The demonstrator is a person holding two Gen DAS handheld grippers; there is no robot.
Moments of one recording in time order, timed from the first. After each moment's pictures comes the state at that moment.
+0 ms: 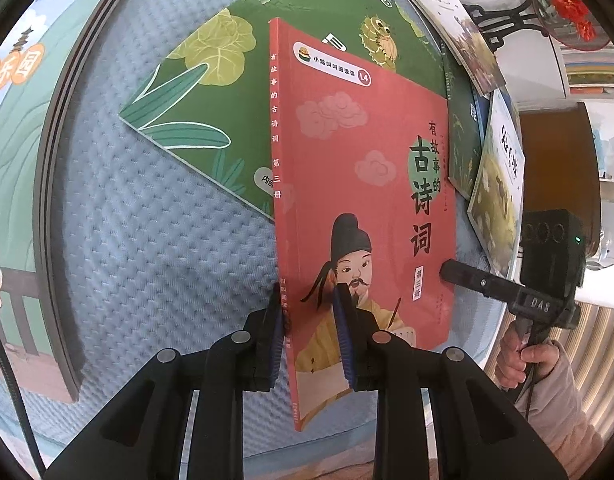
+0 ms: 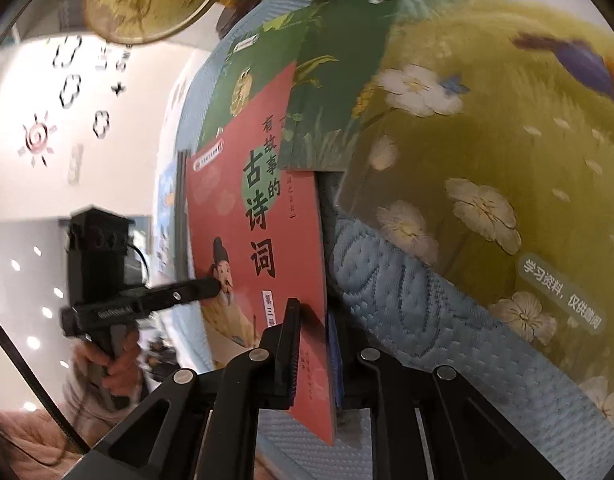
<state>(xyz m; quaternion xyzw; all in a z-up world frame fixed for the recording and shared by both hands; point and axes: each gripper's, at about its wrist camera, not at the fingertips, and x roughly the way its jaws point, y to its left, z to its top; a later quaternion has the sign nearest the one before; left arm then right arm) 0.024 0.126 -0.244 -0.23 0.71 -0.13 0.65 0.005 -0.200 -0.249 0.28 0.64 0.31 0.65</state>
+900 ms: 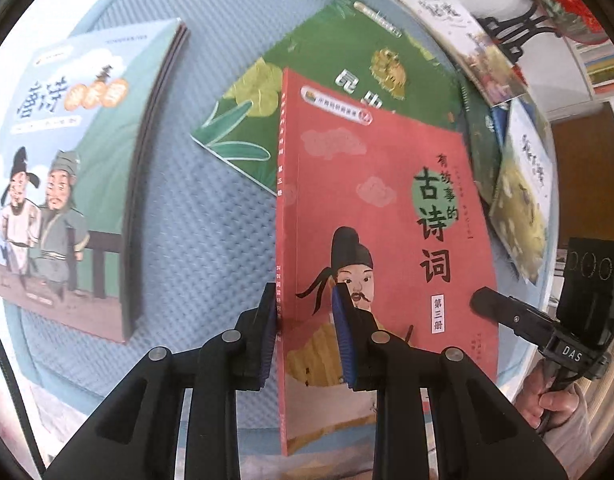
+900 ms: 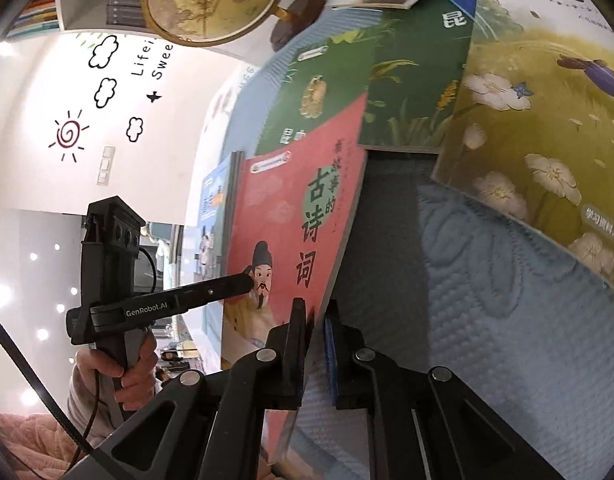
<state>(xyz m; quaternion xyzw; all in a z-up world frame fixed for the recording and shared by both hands) 0.011 0.130 -0.199 -0.17 0.69 -0.05 0.70 -0.027 -0.158 -0.204 0.26 0.58 0.34 0.69</state>
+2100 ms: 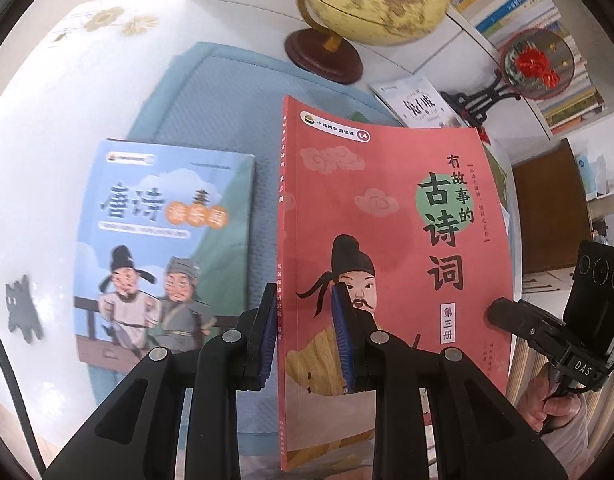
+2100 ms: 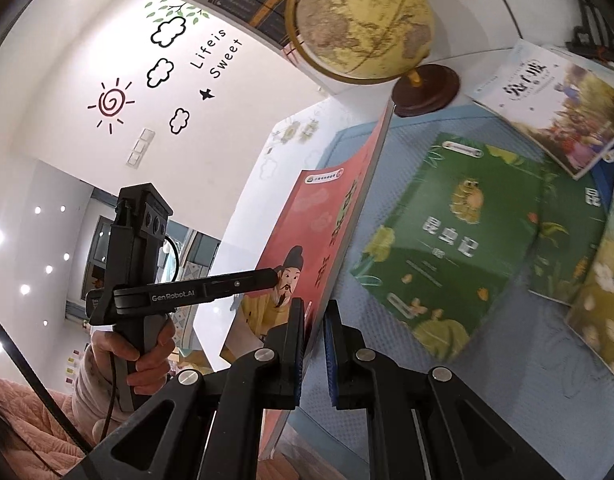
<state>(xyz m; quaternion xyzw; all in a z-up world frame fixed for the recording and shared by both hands) 0.030 0.219 -0.123 -0.18 0.62 -0.08 0.76 -0.015 -0.054 -0.100 0.19 0.50 0.39 0.75</state>
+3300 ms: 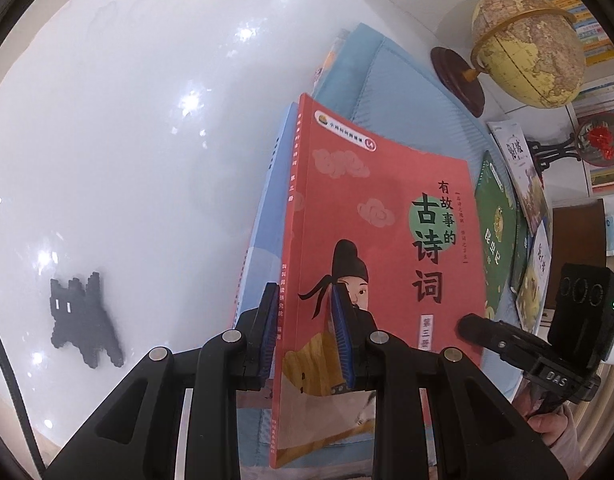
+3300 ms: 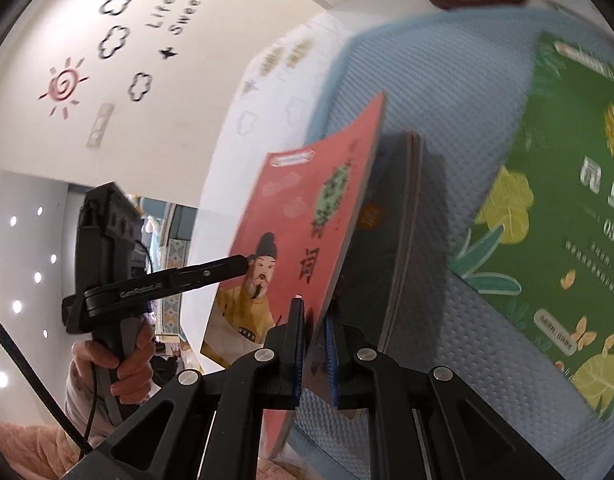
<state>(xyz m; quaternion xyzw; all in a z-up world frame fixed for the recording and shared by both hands) 0.026 0.367 -0.195 -0.24 0.65 -0.02 0.72 0.020 0.097 -0.188 0.19 0.60 0.35 0.69</state>
